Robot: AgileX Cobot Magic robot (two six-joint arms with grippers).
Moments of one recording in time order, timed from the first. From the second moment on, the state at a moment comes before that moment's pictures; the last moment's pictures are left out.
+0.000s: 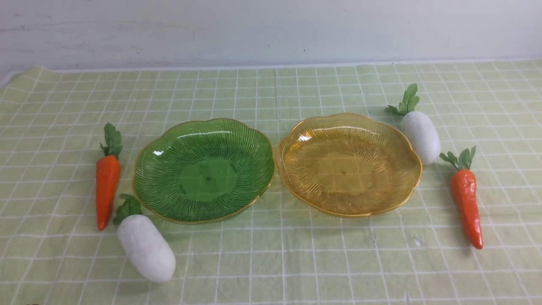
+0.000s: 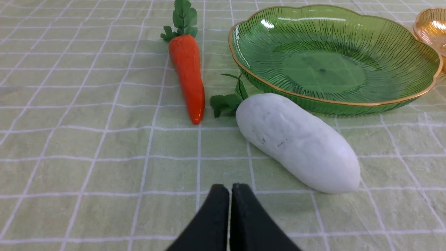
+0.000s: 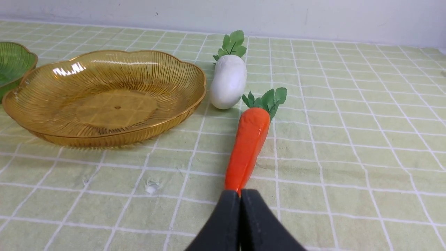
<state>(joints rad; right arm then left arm) 0.07 -0.01 0.03 -0.07 0.36 0.01 -0.06 -0.01 0.03 0.04 0.38 -0.09</state>
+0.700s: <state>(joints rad) 0.07 -0.01 0.03 0.52 0.24 0.25 -0.06 -0.01 0.03 -0.86 0.22 -0.59</state>
